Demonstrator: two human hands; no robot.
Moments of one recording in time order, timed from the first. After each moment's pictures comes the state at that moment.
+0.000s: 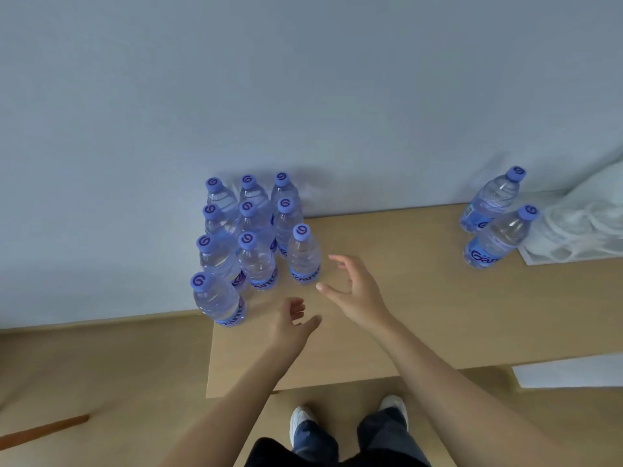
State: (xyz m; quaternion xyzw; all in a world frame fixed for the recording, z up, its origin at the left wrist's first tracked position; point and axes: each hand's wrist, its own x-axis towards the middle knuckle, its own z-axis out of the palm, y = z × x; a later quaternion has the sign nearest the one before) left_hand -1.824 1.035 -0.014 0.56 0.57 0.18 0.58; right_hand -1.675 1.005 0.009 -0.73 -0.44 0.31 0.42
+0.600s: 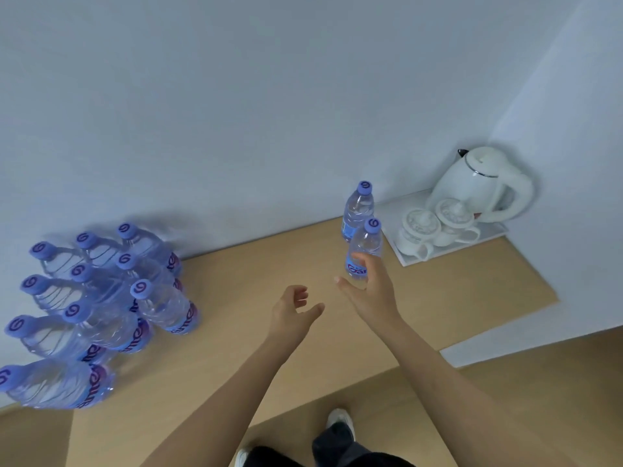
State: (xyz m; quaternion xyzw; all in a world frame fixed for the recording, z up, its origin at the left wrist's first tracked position) left_hand -1.582 0.973 0.011 0.67 0.47 0.12 0.57; right_hand -1.448 0.887 0.025 -0.81 -0.28 0.19 0.49
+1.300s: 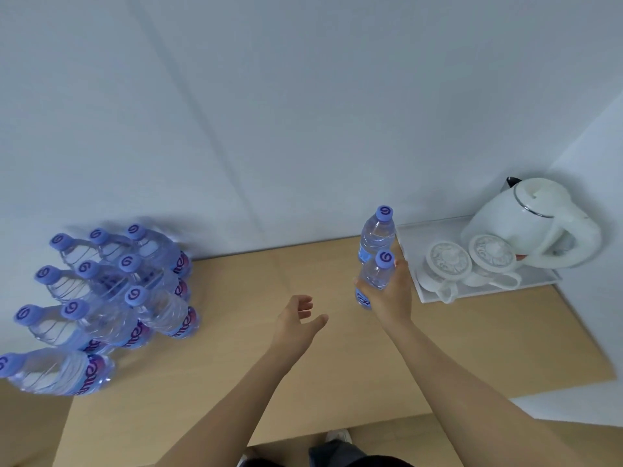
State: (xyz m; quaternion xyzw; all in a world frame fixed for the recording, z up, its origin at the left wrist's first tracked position) left_hand -1.531 0.986 0.001 0.62 0.54 0.13 0.55; right_hand -1.358 0.927 -0.004 -0.81 -0.22 0.21 0.50
